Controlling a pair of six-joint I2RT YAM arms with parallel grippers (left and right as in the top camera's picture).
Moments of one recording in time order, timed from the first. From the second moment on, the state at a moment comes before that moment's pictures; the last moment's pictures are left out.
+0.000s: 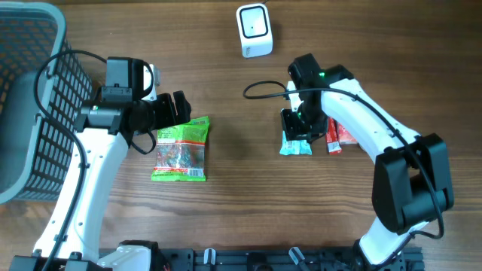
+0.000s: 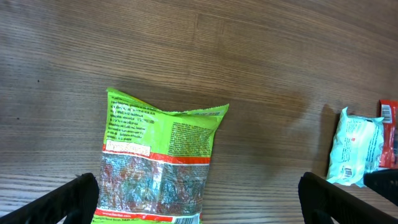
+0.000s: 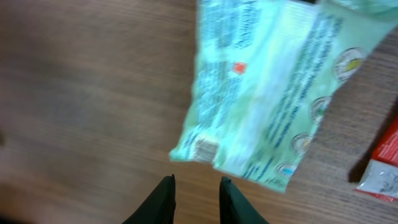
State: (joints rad) left arm -0.08 1.38 1.17 -0.91 0.17 -0.31; right arm 0.37 1.87 1.34 -1.05 -0.20 0.22
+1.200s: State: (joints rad) left arm -0.08 1.38 1.17 -0.91 0.17 -0.31; right arm 0.38 1.81 1.10 -0.78 -0.12 0.31
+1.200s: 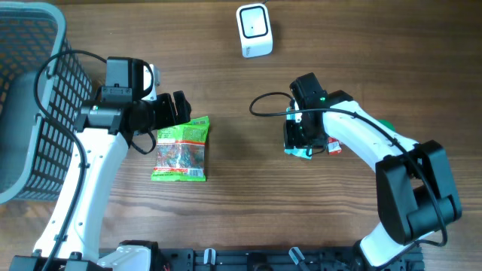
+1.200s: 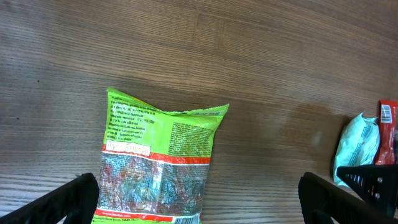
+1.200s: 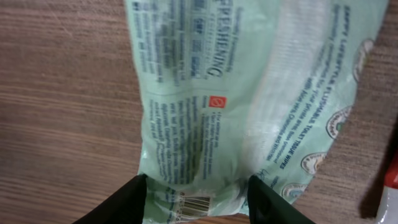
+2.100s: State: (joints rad) left arm -0.08 1.38 1.17 -0.91 0.17 -0.31; right arm 0.38 1.57 0.87 -0.60 -0.19 0.27
